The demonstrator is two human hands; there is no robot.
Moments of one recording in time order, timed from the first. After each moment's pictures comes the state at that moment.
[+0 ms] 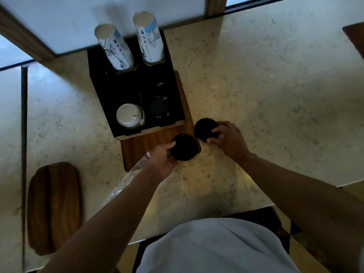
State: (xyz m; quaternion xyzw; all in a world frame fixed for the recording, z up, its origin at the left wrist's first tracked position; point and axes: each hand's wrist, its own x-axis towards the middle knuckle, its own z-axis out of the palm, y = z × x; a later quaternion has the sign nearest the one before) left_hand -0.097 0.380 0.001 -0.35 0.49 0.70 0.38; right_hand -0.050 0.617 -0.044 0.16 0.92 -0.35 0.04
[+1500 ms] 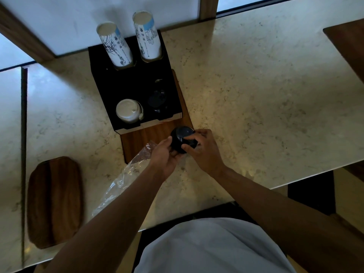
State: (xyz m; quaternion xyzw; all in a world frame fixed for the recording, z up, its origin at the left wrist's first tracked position) left_hand -0.061 0.373 0.013 -0.30 0.42 0.78 0.35; right_hand -0.003 0.516 -0.014 0.17 0.86 -0.49 -0.02
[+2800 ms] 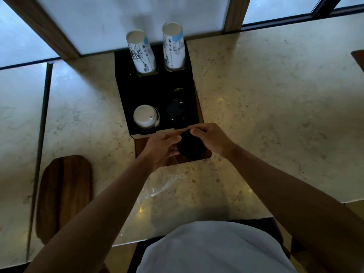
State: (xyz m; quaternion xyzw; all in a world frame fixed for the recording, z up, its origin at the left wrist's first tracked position) left_hand -0.129 0.329 0.028 -0.12 0.62 0.68 0.37; right_hand -0.101 0.532 0.021 0.12 0.77 -0.61 0.12
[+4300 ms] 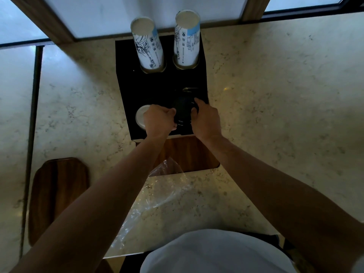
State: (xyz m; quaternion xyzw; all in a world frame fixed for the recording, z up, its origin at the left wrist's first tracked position) left_hand -0.232 0.355 0.016 -0.15 0.84 0.49 0.15; right_hand -0.192 0.489 0.022 0.17 0.92 -0.36 -0.01
